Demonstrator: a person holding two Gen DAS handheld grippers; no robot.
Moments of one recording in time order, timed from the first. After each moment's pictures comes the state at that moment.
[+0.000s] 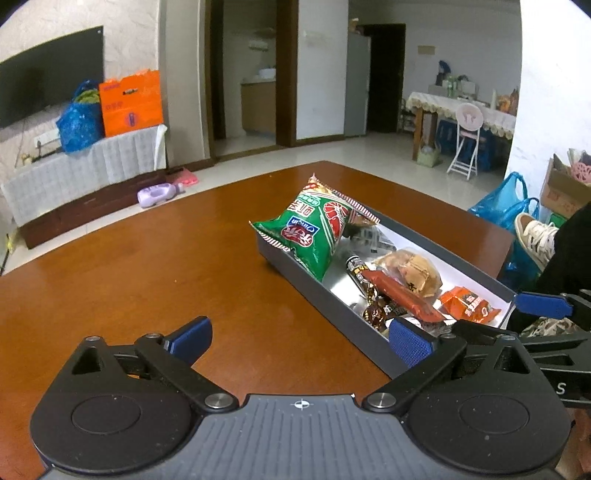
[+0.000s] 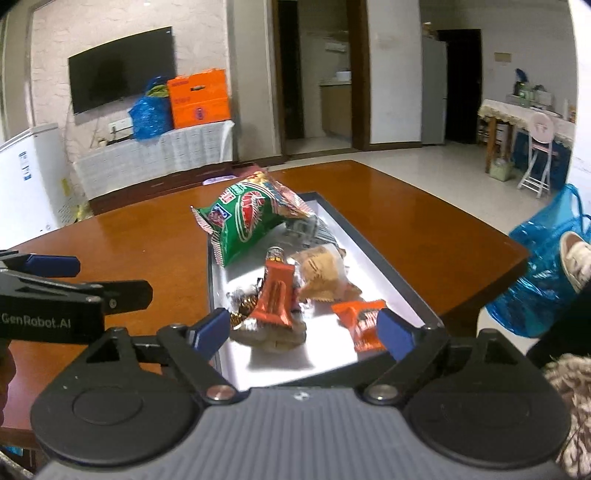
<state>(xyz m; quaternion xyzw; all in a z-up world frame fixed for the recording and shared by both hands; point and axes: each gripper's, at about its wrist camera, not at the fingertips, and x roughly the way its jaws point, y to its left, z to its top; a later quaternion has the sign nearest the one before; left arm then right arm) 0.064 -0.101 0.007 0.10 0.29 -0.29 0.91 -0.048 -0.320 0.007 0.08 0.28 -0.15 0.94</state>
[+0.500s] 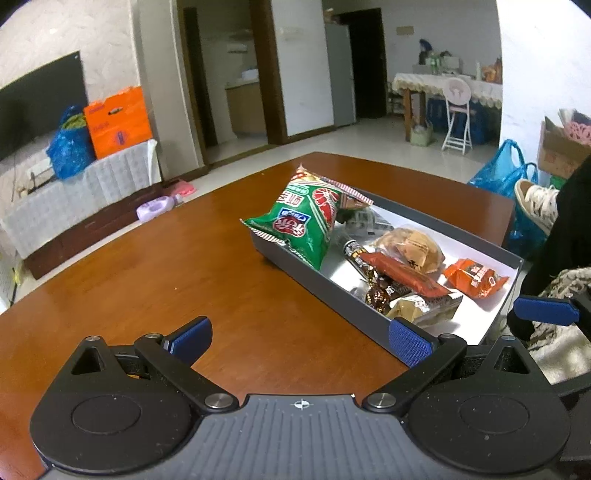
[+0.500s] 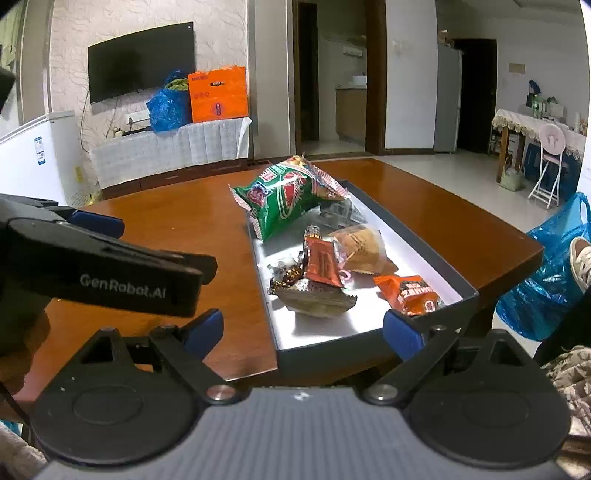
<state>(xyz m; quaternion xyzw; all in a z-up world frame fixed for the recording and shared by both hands) 0.056 -0.113 -0.003 0.16 0.28 -0.29 0.90 -0.054 -0.283 -0.013 0.06 0.28 -0.12 0.95</state>
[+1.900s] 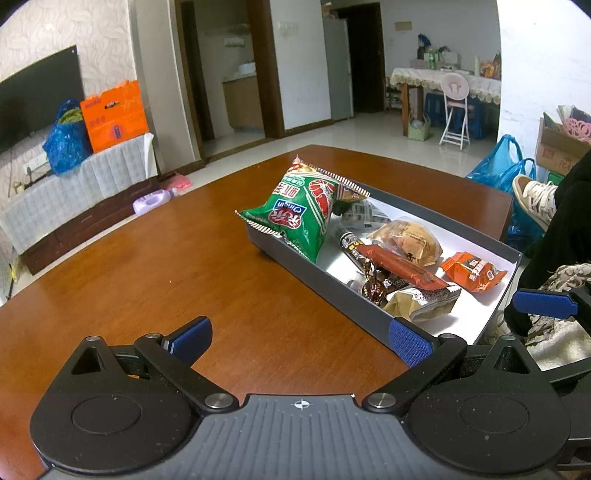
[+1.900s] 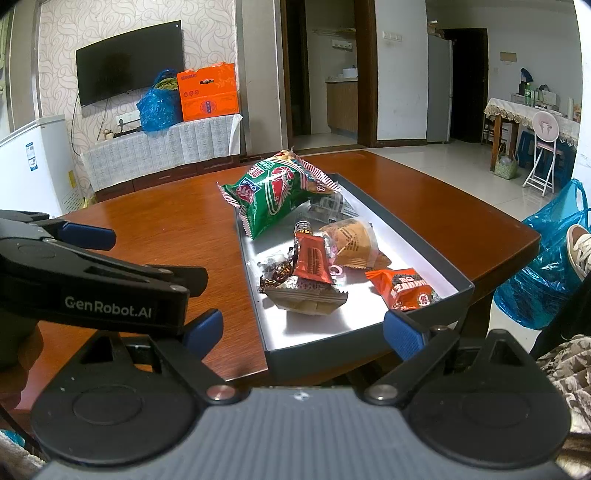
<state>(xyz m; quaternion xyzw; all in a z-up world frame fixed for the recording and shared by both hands) 0.056 -0.113 -0.005 0.16 0.29 -0.30 0.90 -0.051 -0.292 -0.015 0.07 0.29 -0.13 0.95</state>
